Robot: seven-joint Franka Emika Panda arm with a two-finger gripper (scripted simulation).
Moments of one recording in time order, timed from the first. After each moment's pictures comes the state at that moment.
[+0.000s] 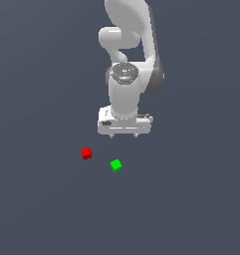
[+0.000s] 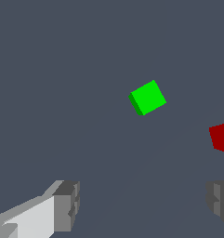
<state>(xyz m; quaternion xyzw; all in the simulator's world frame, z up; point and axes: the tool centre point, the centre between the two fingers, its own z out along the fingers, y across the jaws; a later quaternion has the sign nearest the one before) -0.009 0.018 0.159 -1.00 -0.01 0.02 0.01</state>
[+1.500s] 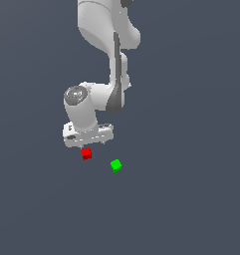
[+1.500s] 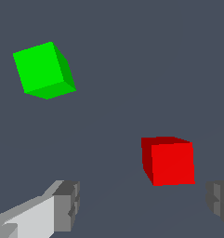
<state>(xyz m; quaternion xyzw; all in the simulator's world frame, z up) -0.008 -0.126 0.088 -0.99 -0.11 0.00 0.00</state>
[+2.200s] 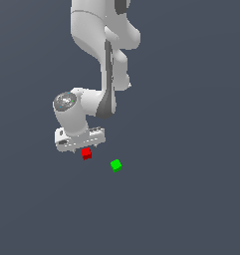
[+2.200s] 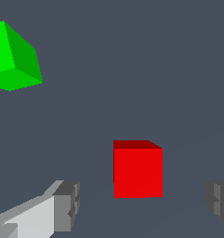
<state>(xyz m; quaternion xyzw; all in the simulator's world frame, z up) 0.001 -0.162 0.070 -0.99 -0.14 0.00 0.00</state>
